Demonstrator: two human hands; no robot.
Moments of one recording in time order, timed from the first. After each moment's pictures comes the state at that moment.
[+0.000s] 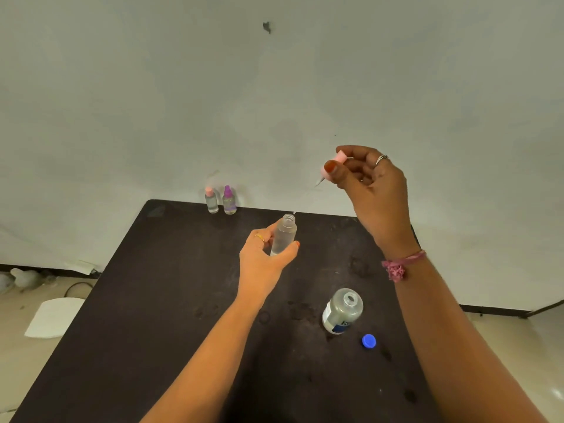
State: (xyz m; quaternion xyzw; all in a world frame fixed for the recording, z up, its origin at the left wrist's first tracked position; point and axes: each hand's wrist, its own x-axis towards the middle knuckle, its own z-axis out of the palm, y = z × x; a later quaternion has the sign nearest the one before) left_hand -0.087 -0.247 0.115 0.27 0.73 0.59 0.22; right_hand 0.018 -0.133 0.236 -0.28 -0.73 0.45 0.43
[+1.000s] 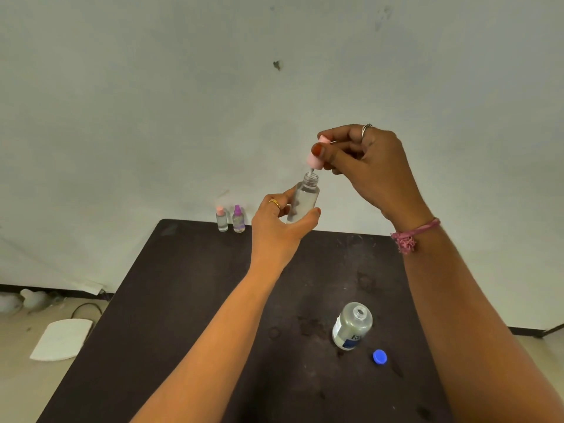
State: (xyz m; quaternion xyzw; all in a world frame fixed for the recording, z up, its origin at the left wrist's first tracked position) left_hand -0.094 -0.240 0.204 0.32 0.67 0.65 0.16; right_hand -0.002 -0.149 0.306 -0.23 -0.82 0.36 0.38
